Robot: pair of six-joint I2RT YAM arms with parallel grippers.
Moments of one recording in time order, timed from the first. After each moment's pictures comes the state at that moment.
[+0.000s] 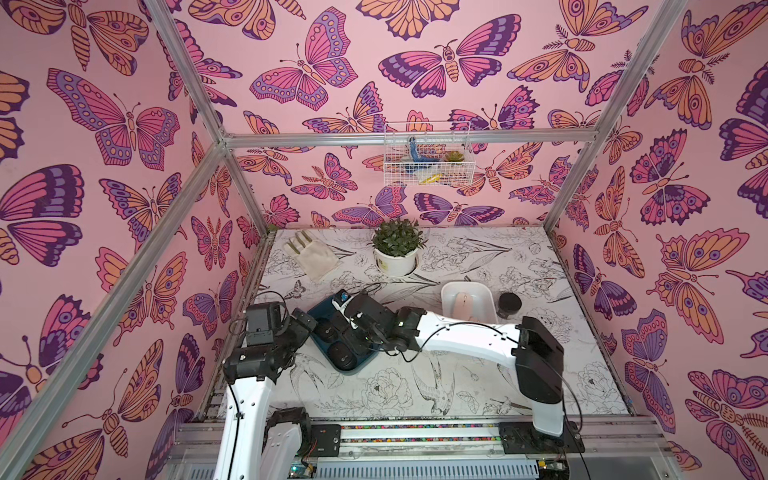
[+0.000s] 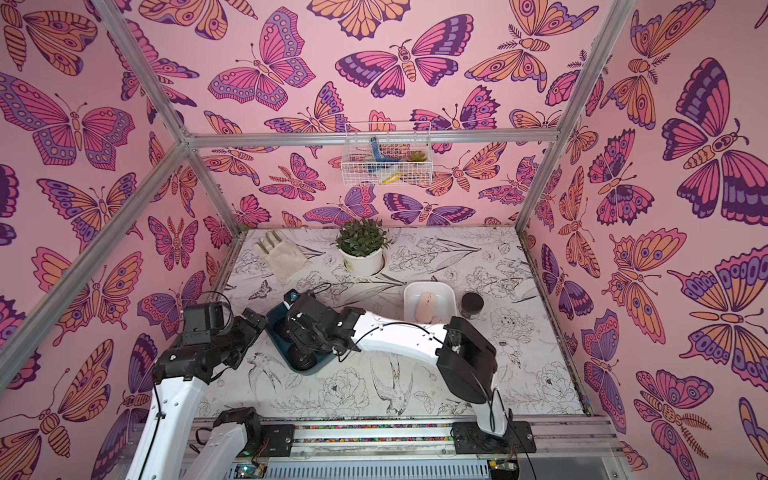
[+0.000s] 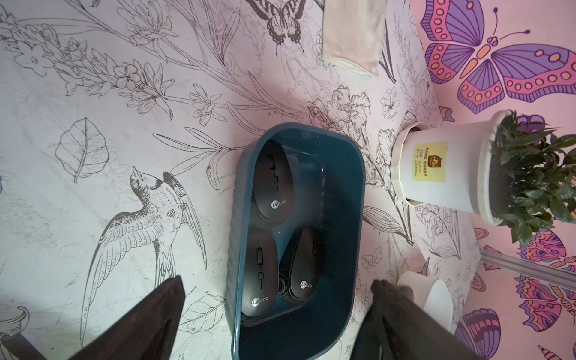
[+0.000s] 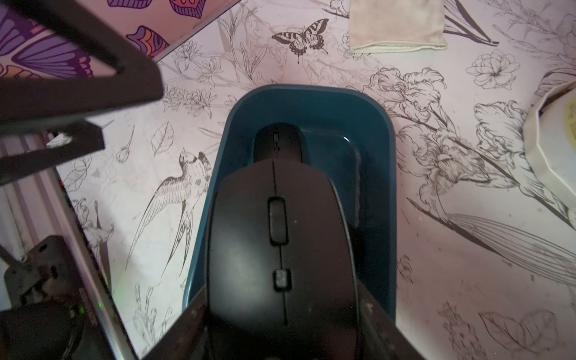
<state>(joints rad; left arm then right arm) 0.14 0.75 0.75 -0.90 0.15 -0.85 1.17 2.02 1.67 -0.45 0.15 0.29</state>
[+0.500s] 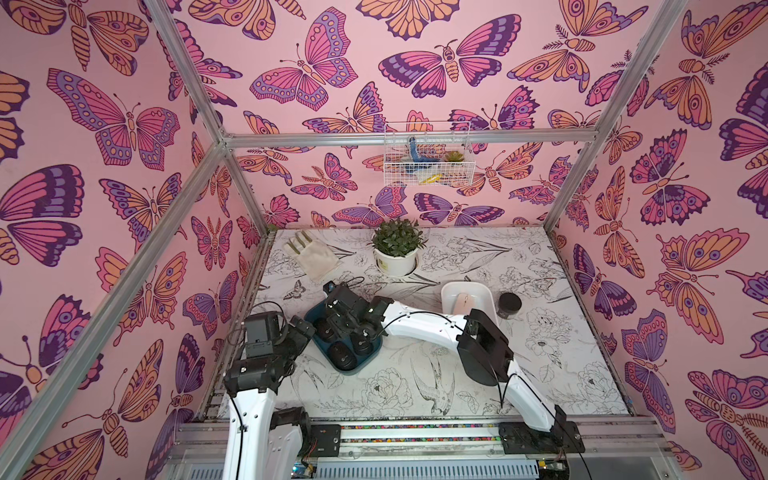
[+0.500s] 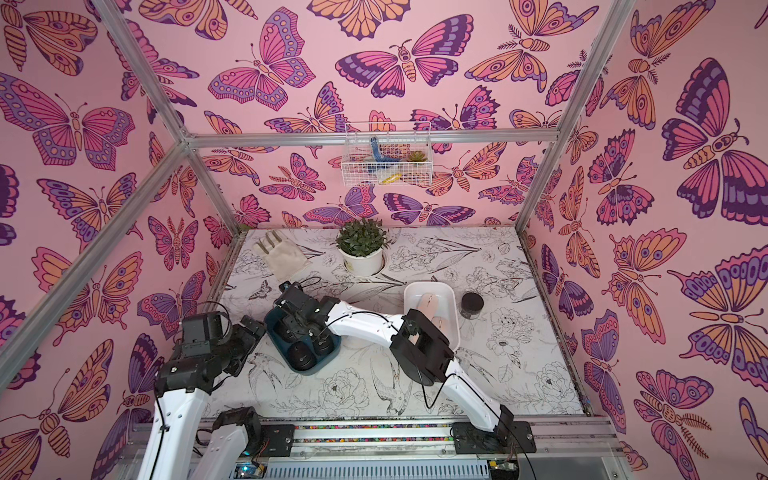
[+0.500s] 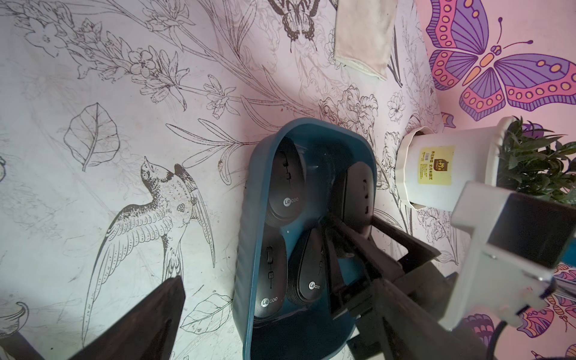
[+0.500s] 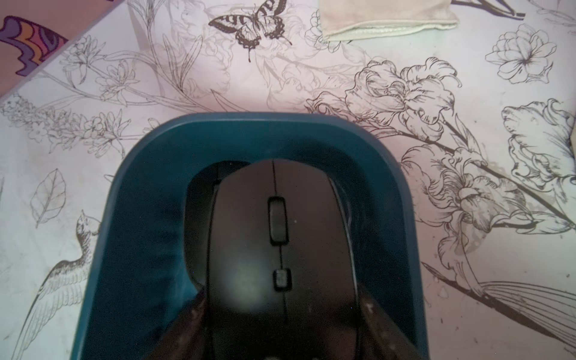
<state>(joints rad) 0.17 0.66 0.67 -0.90 0.17 -0.86 1.11 2.37 2.04 -0.53 0.19 0.32</state>
